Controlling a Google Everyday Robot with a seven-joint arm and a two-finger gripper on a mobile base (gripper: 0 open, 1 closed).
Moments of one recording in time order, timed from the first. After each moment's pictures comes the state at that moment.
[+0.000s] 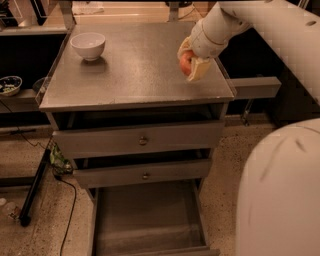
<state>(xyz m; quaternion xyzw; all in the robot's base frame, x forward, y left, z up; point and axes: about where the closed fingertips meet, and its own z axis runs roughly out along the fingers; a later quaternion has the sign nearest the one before) 0.740 -0.095 0.896 -0.79 0.53 -0.10 0.29</state>
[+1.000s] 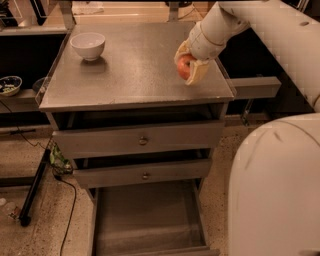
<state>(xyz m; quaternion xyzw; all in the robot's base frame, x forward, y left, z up) 0.732 -0.086 0.887 -0.82 0.50 -0.05 0.28</state>
